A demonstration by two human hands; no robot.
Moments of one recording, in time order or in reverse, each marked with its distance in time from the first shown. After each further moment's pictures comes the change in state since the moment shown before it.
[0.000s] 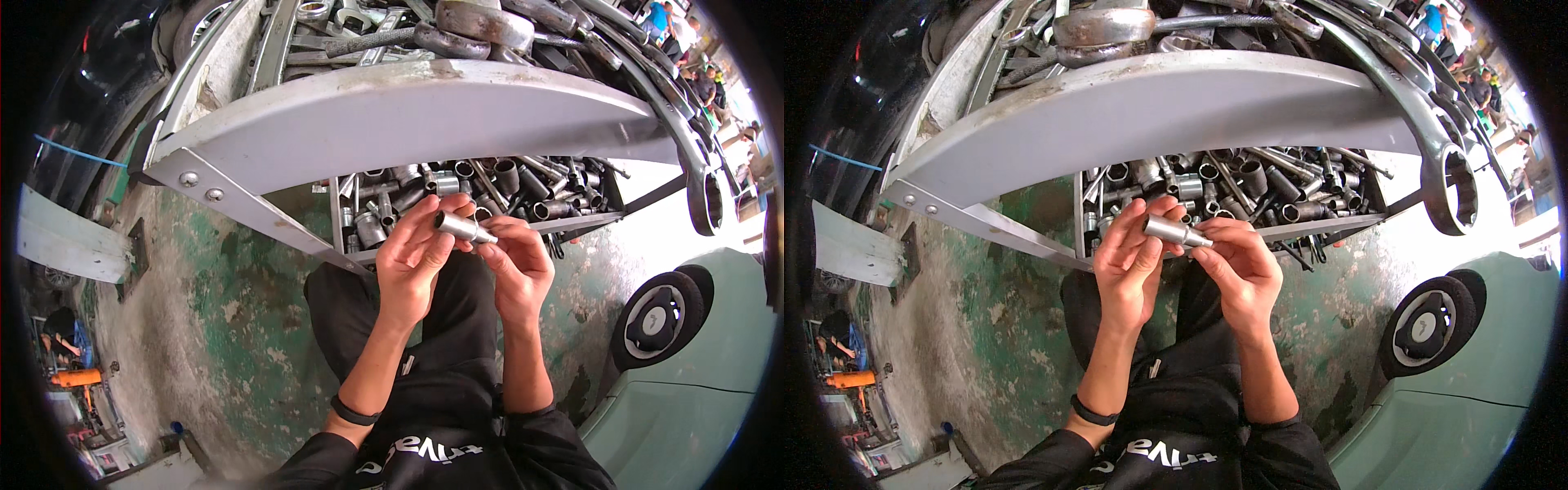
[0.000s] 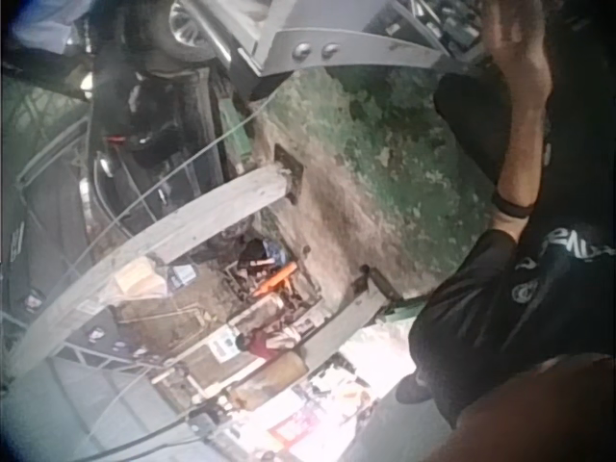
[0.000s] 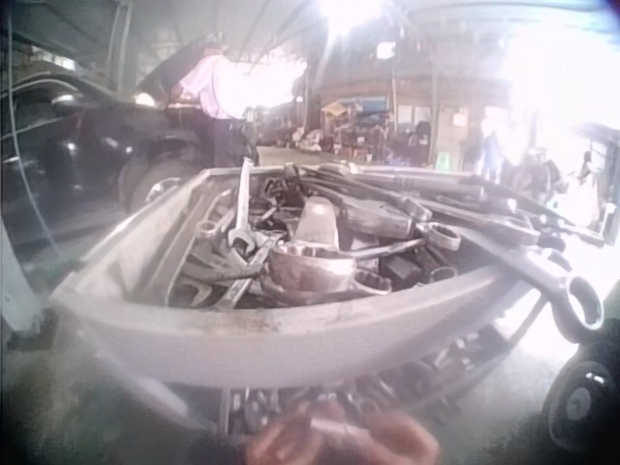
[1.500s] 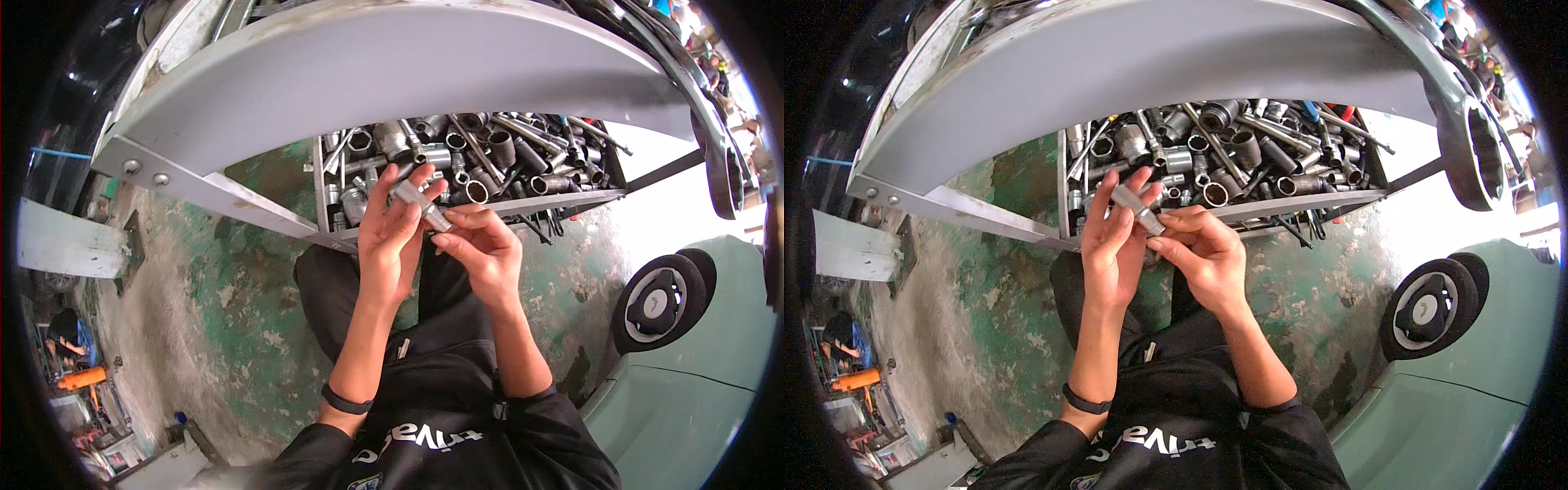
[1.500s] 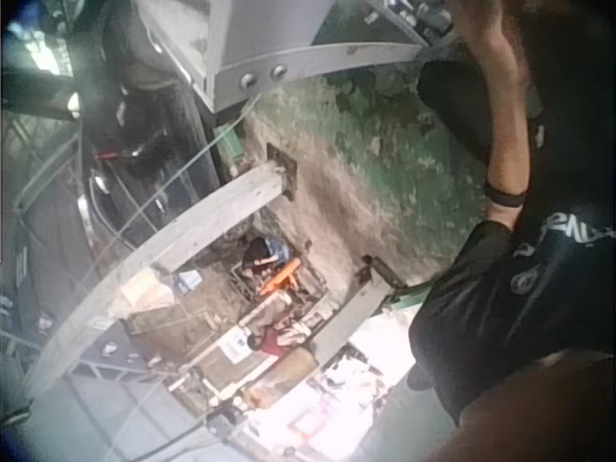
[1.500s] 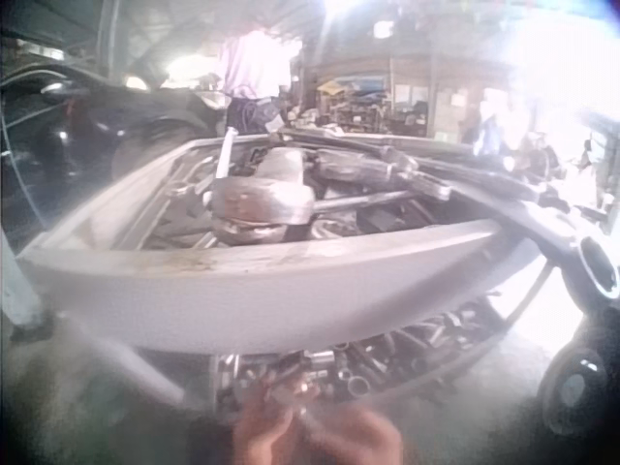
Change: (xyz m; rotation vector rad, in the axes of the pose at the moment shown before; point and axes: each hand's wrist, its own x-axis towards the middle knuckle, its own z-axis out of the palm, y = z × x) left_hand -0.008 -0.007 -0.012 -0.109 0.215 -0.218; right_hand -0.014 0.024 0.002 0.109 -0.082 0.208
